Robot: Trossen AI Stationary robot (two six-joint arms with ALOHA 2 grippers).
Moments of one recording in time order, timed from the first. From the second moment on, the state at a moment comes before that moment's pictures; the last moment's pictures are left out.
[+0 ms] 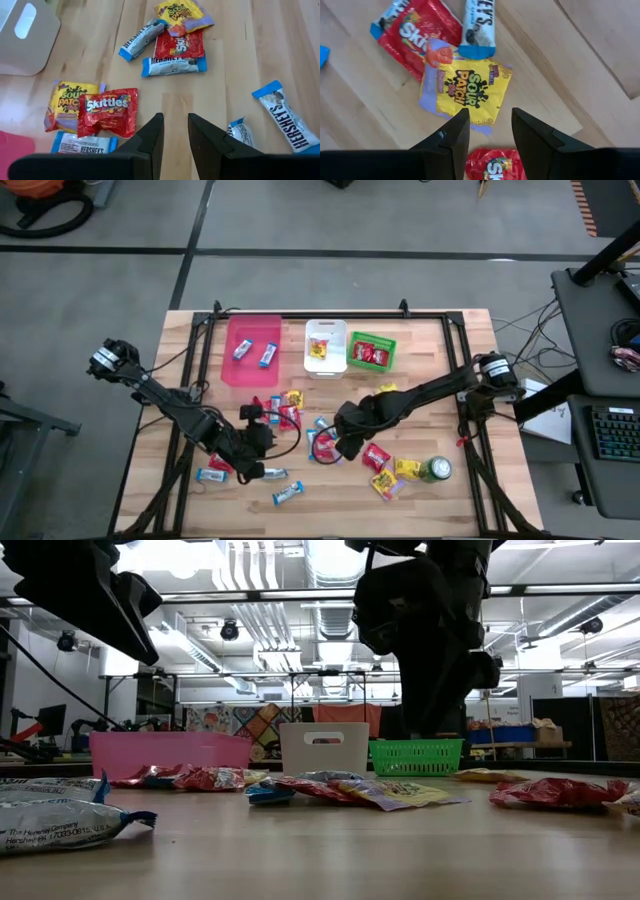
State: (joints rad) left arm -0.60 1.34 0.85 -0.52 -0.49 -0.51; right arm 0.22 1.84 1.30 -0.72 -0.03 0.93
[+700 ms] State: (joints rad) left arm -0.60 1.34 0.85 -0.56 -0.51 -0.48; right arm 0.23 1.95 1.30 -0.66 0.03 1.01
